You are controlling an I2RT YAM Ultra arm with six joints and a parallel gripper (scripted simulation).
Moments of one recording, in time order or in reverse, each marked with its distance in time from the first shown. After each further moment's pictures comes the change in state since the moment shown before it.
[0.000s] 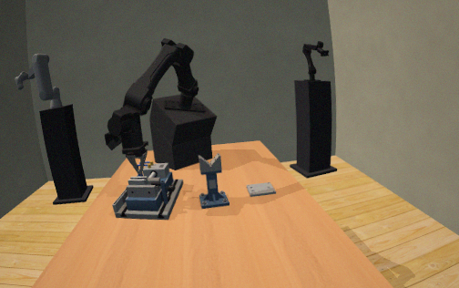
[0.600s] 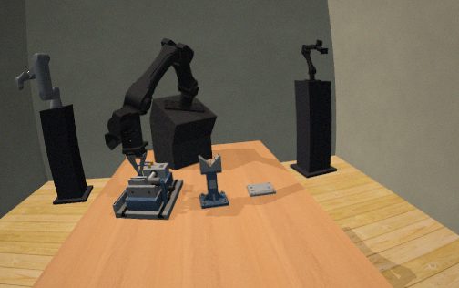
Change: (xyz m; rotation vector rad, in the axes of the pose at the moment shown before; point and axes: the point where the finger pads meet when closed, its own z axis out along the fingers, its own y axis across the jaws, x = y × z) arm 0.000 0.000 0.000 0.000 0.000 0.000
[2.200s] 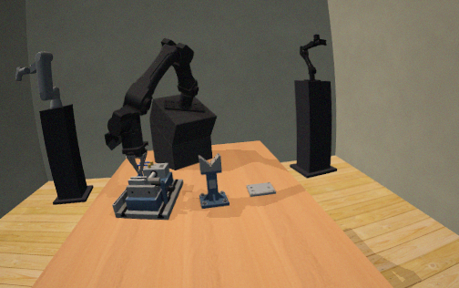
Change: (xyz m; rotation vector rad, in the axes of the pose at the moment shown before) arm 0.000 0.000 0.000 0.000 0.000 0.000
